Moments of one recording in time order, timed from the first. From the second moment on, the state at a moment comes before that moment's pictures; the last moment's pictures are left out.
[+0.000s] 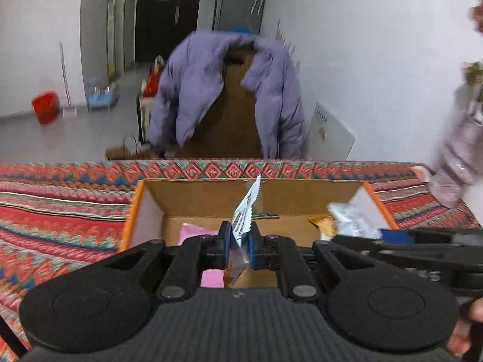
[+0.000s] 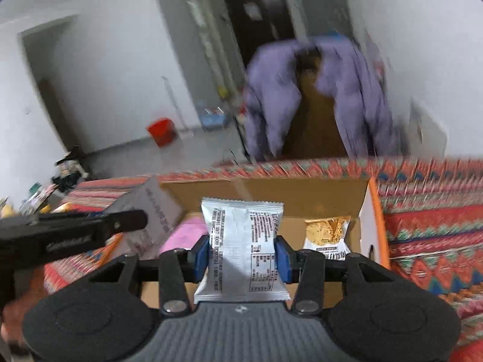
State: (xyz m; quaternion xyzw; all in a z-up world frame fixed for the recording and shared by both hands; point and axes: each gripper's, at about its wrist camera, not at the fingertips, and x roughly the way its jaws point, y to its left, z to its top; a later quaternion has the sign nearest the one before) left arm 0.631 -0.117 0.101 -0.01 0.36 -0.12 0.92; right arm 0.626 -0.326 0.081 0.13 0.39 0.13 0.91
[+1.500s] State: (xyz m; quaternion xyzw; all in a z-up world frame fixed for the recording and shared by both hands) left arm 0.356 -0.017 0.203 0.00 0.23 -0.08 0.97; right arm 0.343 -0.353 0.205 -0.03 0.22 0.06 0.97
